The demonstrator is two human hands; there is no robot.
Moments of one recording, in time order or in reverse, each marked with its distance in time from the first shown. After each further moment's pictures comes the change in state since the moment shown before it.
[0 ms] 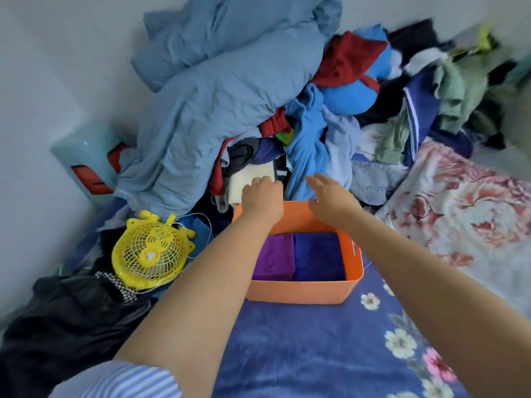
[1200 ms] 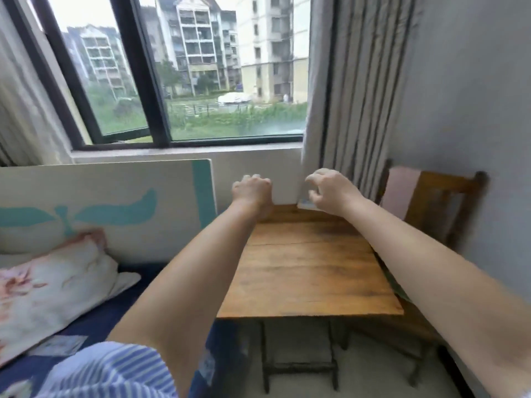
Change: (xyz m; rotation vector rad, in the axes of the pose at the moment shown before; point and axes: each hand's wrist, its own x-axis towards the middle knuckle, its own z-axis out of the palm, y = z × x) left_hand -0.753 0.510 -0.209 -0.193 0.302 1.555; right_hand -1.017 -0.055 -0.198 -0.404 0.712 1.432
